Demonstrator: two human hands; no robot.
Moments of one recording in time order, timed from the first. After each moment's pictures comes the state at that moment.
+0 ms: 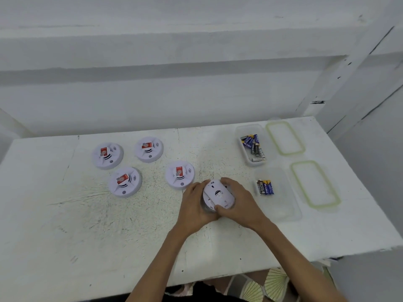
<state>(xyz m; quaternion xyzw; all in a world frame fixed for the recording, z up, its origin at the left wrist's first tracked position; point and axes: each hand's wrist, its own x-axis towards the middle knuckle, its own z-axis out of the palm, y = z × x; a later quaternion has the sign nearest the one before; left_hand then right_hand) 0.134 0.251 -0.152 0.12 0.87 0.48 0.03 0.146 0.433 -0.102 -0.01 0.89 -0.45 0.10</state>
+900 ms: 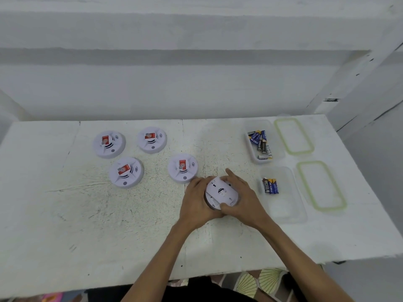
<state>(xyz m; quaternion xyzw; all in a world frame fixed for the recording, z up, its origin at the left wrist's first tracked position) 0.136 0.256 -0.142 0.12 0.87 0.48 -0.02 0.145 0.434 -0.099 0.00 0.89 -0.45 0.12</state>
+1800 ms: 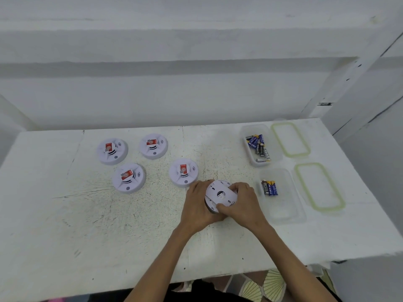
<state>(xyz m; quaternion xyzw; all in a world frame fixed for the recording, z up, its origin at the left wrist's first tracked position) 0.136 0.254 -0.133 0.17 0.88 0.45 -0.01 0.150 0.416 -0.089 0.09 0.92 -0.38 0.09</state>
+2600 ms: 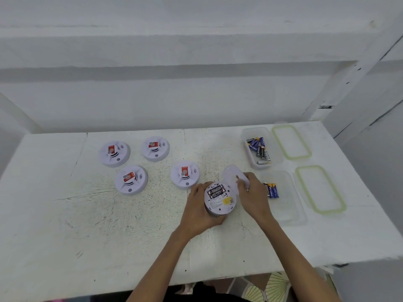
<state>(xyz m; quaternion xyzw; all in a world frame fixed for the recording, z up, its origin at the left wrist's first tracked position) 0.140 0.248 -0.143 0.15 0.87 0.47 0.01 0.127 0.430 -0.080 0.14 0.89 -0.43 -0.03</state>
